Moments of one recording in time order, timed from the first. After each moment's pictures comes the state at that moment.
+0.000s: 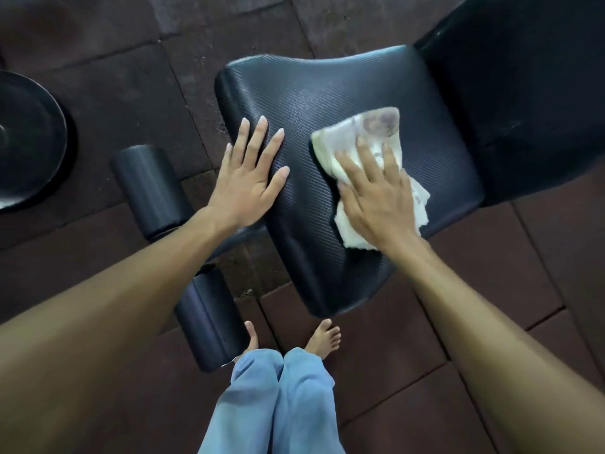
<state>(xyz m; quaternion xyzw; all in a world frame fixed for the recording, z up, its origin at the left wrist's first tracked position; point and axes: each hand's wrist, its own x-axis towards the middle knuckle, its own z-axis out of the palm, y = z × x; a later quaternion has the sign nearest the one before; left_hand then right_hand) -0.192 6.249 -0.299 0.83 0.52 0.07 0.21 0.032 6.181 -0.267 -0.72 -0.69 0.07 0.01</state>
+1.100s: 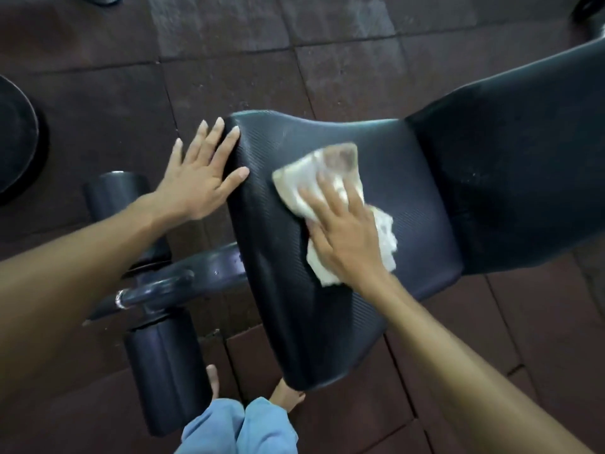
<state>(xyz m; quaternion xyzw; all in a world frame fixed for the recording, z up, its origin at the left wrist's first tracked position) -0.235 6.340 -0.297 0.79 0.57 0.00 0.23 0.016 6.237 -0.261 -0.64 -0.76 0.10 0.05</state>
